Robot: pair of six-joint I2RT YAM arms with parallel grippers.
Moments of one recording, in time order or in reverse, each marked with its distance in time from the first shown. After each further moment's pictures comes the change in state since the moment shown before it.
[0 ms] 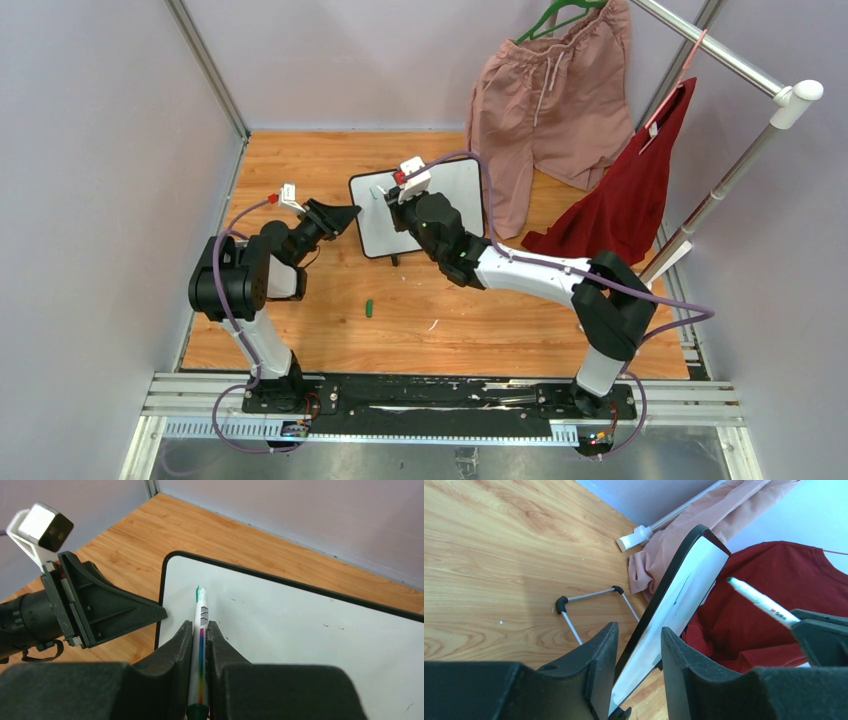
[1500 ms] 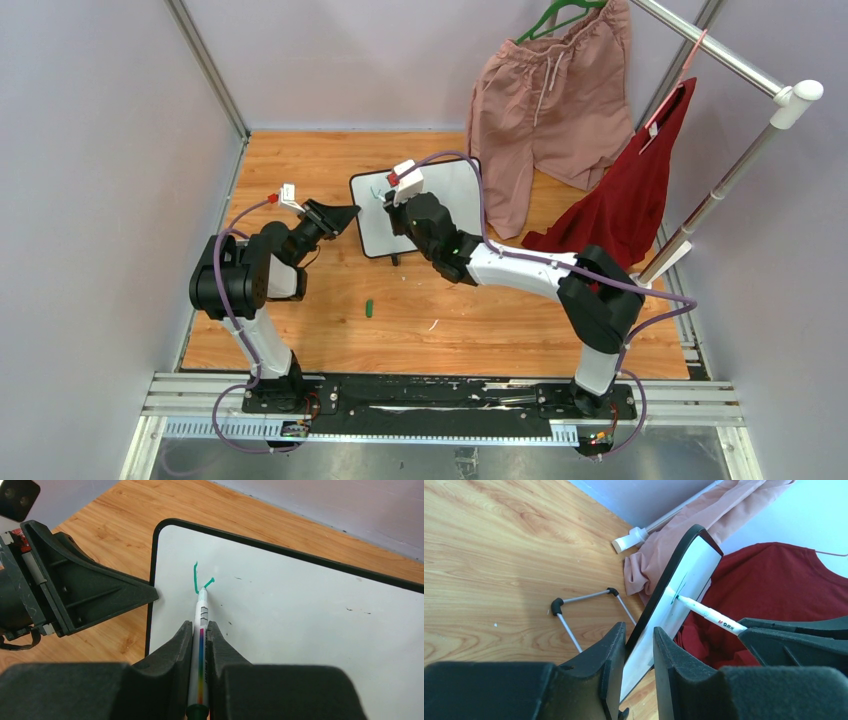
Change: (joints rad) left arm 0.000 0.011 0.000 0.038 0.007 -0.023; right arm -0.011 0.076 0.041 -0.082 -0.003 0.031
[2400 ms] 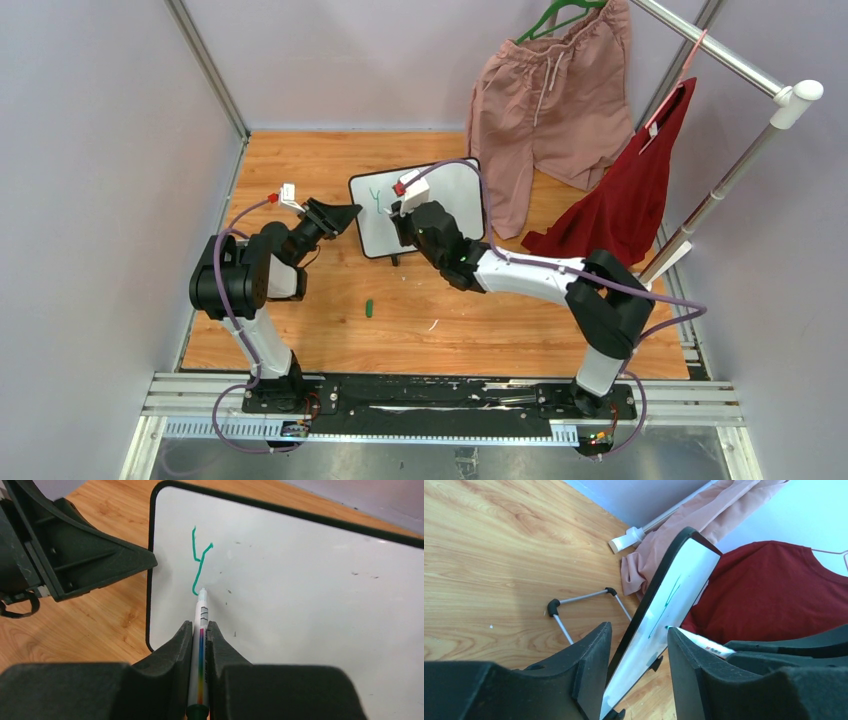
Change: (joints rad) left arm 0.000 0.000 0.000 0.011 0.005 -0.006; right arm 0.008 -0.041 -0.089 -0.019 -0.027 0.029
